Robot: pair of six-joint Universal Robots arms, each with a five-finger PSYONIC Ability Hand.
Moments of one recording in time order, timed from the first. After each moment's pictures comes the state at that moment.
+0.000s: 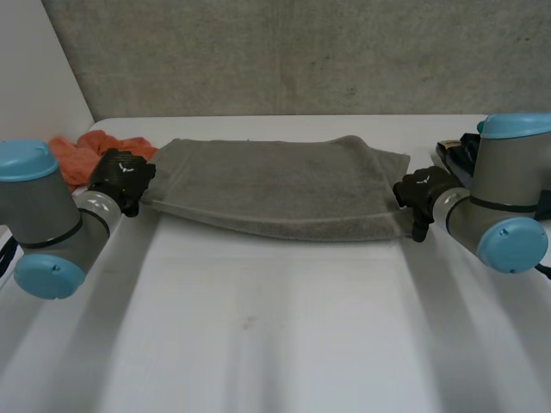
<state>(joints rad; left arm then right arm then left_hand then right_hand) 4.50 -2.18 -1.38 3.38 -1.46 3.82 1.84 -0.74 0.98 0.24 1.47 2.51 1.17 1.20 1.19 1.20 0.99 0.59 0.58 0.58 0.59 0.38</state>
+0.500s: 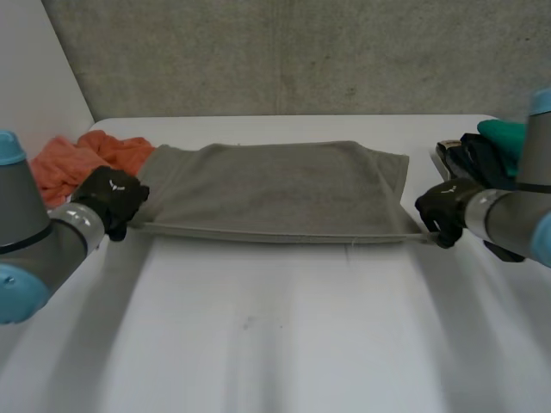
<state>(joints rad) 4.51 -1.98 -1.53 3.15 -1.47 3.90 1.78 -0.94 1.12 0.44 1.44 2.52 1.17 1.20 1.19 1.20 0.99 1.14 1.18 1.18 1.19 1.00</state>
